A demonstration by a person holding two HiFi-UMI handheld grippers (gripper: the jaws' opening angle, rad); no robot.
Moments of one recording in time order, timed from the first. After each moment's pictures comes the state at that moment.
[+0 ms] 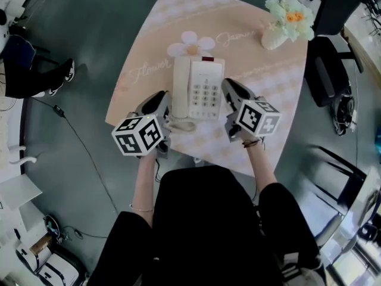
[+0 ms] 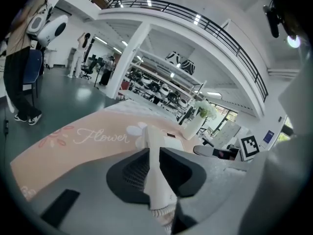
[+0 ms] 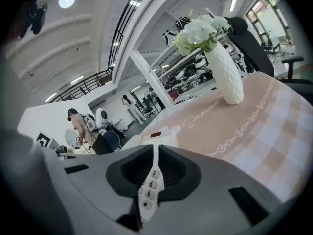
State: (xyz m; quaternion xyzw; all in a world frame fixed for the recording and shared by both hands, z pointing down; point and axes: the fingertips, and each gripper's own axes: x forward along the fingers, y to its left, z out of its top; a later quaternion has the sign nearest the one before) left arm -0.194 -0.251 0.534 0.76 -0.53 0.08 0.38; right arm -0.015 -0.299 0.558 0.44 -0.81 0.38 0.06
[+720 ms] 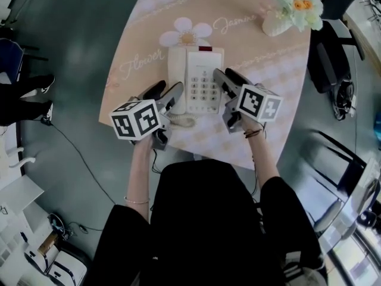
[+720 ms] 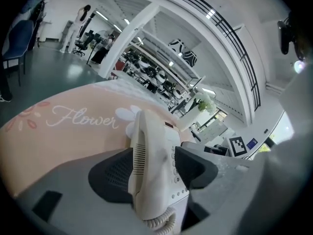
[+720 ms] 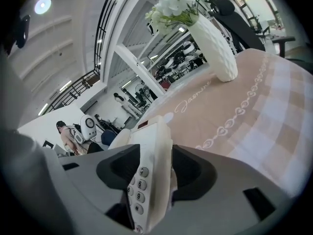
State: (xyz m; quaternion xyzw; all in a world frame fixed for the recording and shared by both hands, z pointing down) left arm -0.165 -0.270 0.574 0.76 -0.44 0.09 0.47; right arm -0.018 -0.314 0.593 0.44 -0.77 0.45 0.07
